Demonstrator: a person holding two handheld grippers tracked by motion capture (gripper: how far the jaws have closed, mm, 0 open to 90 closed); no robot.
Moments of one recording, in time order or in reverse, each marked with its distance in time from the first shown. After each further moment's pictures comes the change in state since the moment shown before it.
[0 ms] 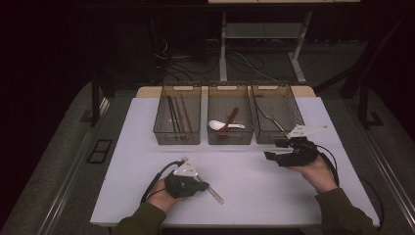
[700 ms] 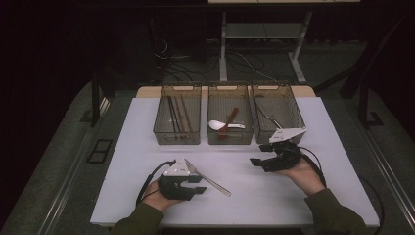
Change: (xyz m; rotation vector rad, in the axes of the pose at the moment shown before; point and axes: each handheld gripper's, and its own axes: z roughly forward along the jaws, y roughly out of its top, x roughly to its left) left arm -0.005 -0.010 -0.025 -0.105 0.039 -0.084; right arm 0.033 0.013 0.027 0.073 0.064 -0.096
